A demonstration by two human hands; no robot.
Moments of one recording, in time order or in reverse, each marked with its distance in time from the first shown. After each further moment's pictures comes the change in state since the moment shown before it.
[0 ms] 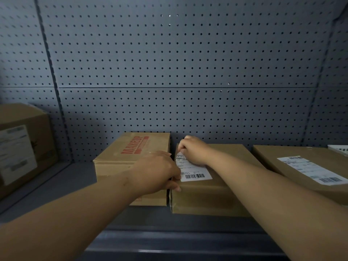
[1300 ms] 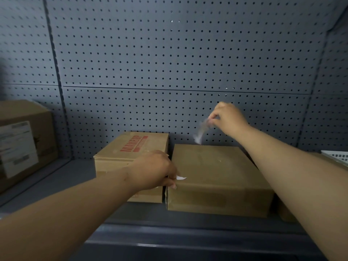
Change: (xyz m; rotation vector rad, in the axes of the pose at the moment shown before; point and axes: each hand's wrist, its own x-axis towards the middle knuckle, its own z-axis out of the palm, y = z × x) left_hand 0.000 -0.002 0.003 -0.045 -0.122 -0.071; right_hand -0.025 0.042 -0.095 -0.147 0.434 0.084
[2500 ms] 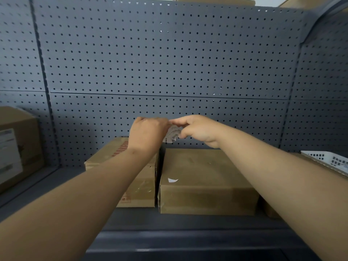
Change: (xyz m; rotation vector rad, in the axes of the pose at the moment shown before) left_hand 0.038 -0.012 -0.044 0.133 0.740 -0.434; right_hand -0.035 -0.072 -0.028 0.661 -0.455 0.080
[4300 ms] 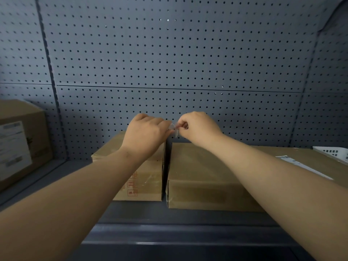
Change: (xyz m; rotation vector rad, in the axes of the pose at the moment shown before) left_hand -0.021 -0.029 0.012 0.098 0.114 0.263; right_hand 0.006 0.002 0.031 -0.567 0.359 -0.163
